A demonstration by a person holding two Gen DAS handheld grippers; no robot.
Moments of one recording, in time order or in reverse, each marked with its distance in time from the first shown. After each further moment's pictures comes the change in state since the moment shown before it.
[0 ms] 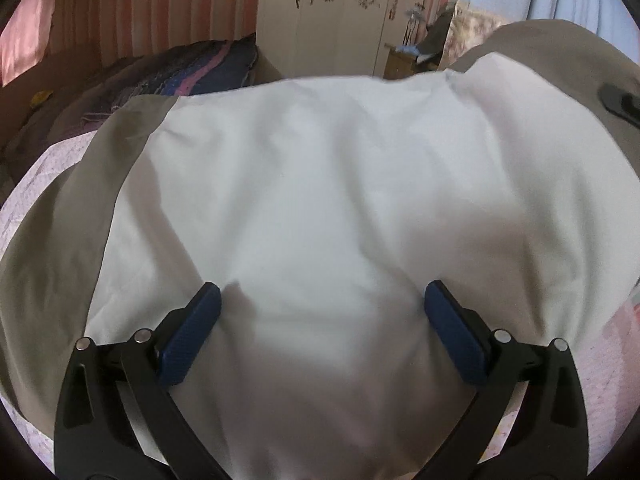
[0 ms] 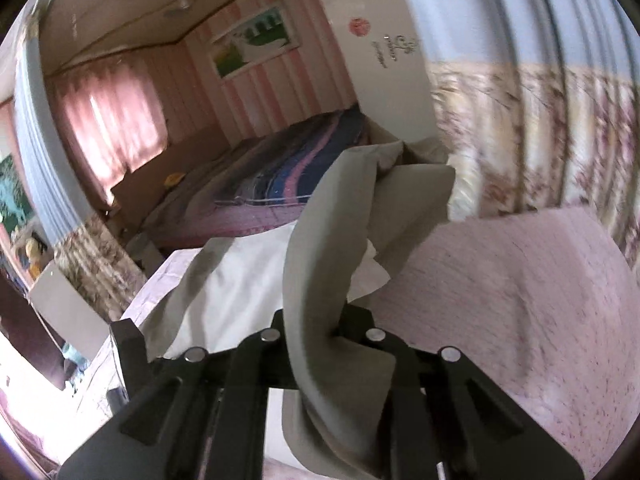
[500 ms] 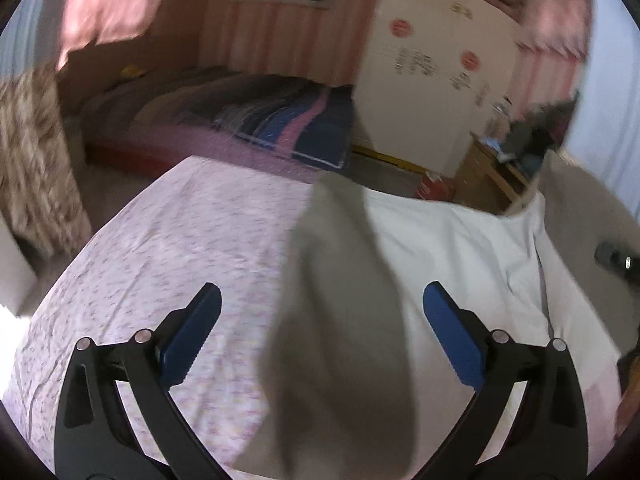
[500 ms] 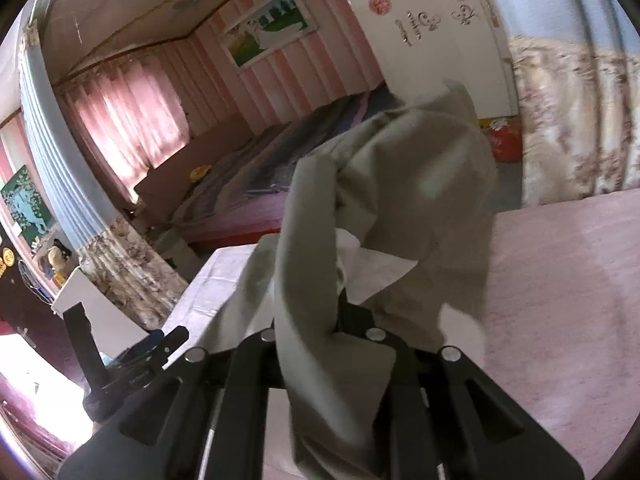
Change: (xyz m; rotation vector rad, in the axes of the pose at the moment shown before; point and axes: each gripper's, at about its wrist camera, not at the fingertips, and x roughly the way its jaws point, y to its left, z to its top) left arm -0.107 0.175 0.024 -0.302 -0.194 0.194; right arm 0.068 0.096 -0.004 0.084 0.068 0.130
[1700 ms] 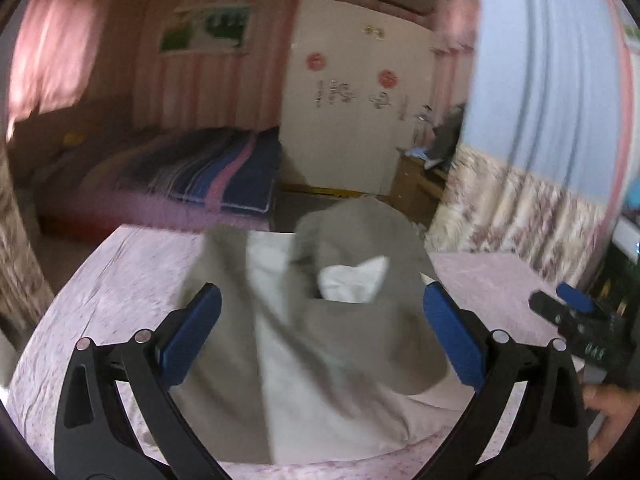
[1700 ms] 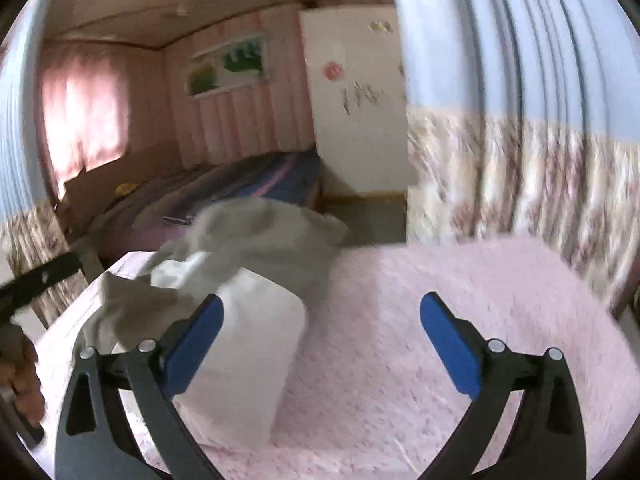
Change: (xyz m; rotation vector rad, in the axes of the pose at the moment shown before) left arm -0.069 -0.125 -0.026 0.257 -0.149 -0.189; right arm -0.099 -0.046 -0.063 -0.141 -0.249 -0.357
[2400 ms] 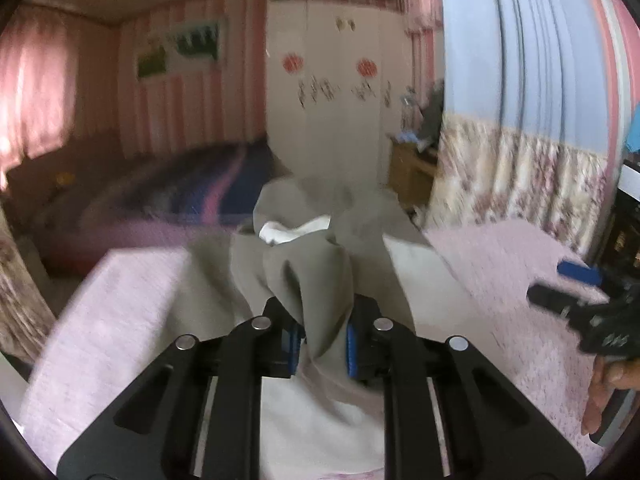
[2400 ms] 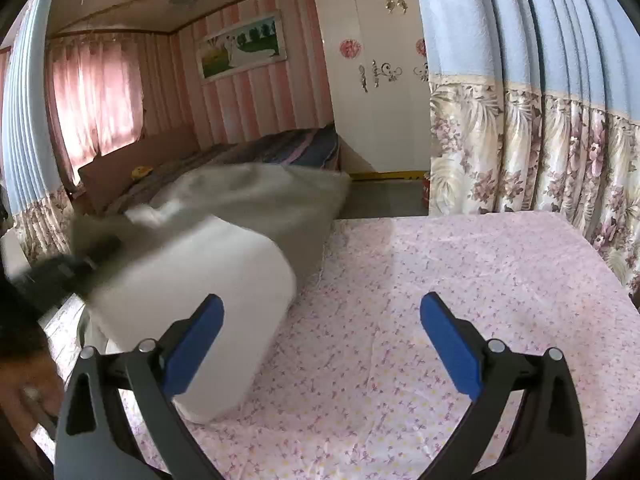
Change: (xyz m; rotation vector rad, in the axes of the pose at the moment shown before) left arm 0.005 -0.005 -0.012 0.137 -0.042 0.037; right arm 0.023 0.015 -0.023 -0.038 0.073 0.055
